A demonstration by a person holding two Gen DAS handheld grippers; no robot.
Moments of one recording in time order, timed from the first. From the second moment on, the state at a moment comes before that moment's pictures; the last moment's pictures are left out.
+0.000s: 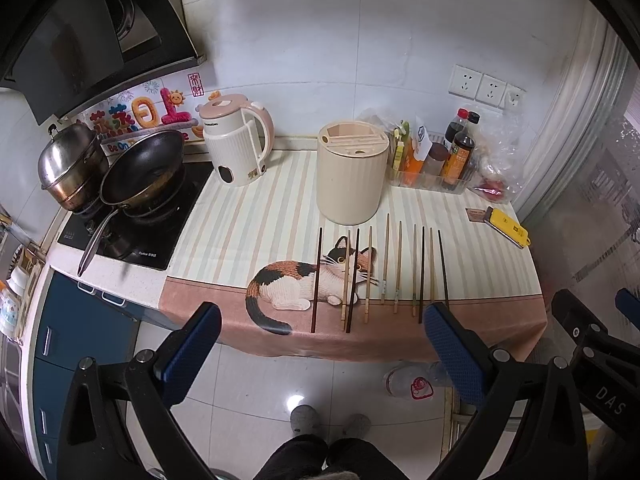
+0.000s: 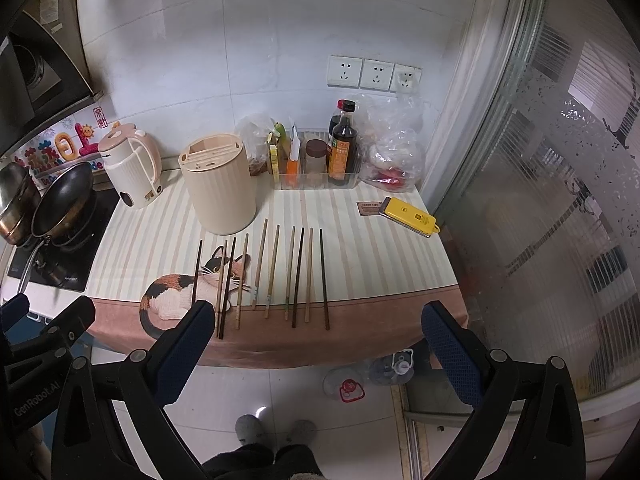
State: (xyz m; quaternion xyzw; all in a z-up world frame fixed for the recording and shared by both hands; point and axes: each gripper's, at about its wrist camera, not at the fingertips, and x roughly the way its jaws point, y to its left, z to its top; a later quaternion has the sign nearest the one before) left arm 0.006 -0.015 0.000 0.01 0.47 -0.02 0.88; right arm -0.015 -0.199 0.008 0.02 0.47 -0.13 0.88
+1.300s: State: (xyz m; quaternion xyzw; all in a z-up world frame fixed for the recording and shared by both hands) left arm 0.227 -0.001 -0.283 0.01 0.67 -0.02 0.74; right arm 0.174 -0.253 -0.258 0.18 0.62 -0.07 0.76
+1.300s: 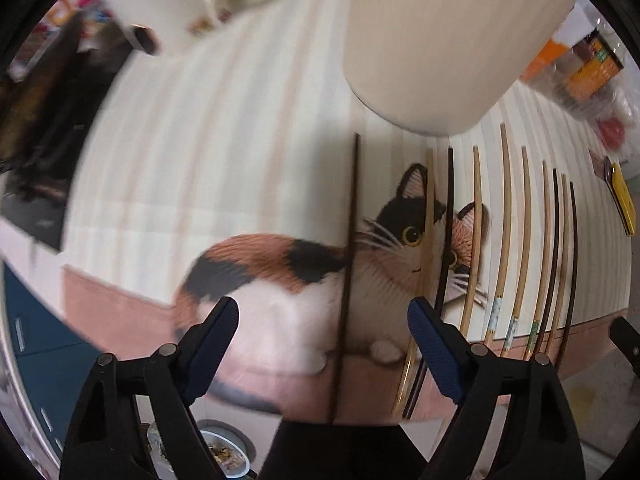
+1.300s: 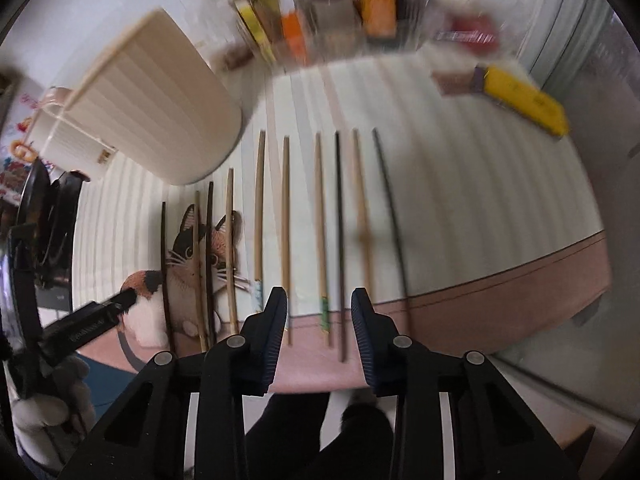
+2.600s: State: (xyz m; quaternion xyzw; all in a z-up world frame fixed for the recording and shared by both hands) left arm 0.330 0.080 -0.312 -0.05 0.72 -0.06 0.69; right arm 0.277 -0.143 -0.365 0.05 0.73 -0.04 0.68
